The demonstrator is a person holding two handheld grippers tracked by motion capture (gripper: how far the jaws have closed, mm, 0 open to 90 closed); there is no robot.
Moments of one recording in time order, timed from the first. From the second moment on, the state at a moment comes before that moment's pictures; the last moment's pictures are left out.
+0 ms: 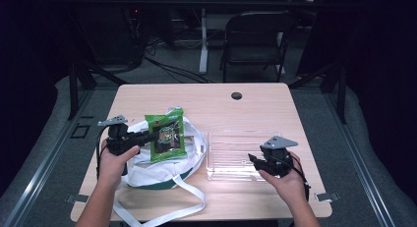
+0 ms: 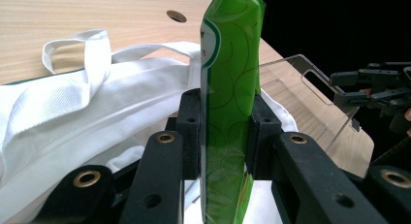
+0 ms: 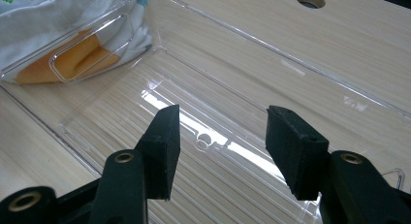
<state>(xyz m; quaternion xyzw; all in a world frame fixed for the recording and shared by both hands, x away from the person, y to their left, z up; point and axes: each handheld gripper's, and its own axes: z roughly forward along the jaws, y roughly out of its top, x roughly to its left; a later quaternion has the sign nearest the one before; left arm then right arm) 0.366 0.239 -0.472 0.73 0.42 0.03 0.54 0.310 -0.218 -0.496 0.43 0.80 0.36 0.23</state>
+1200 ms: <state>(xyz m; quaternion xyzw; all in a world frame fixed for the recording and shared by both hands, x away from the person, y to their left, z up) 0.349 0.213 -0.452 0.75 0.37 0.04 0.56 0.312 -0.211 -0.474 0.39 0.82 0.37 0.21</state>
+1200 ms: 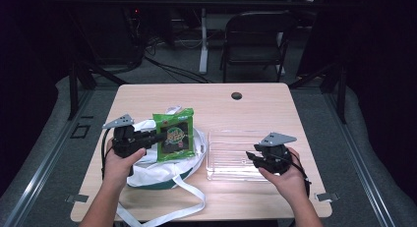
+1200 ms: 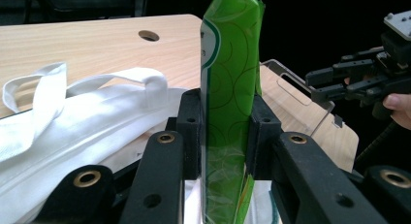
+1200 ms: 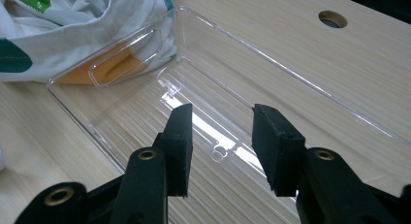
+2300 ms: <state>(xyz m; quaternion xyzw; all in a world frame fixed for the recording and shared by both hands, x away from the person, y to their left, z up) 0.341 0.191 -0.447 0.75 0.33 0.03 0.57 0.335 -0.172 -0.393 0.25 0.89 0.35 0.16</state>
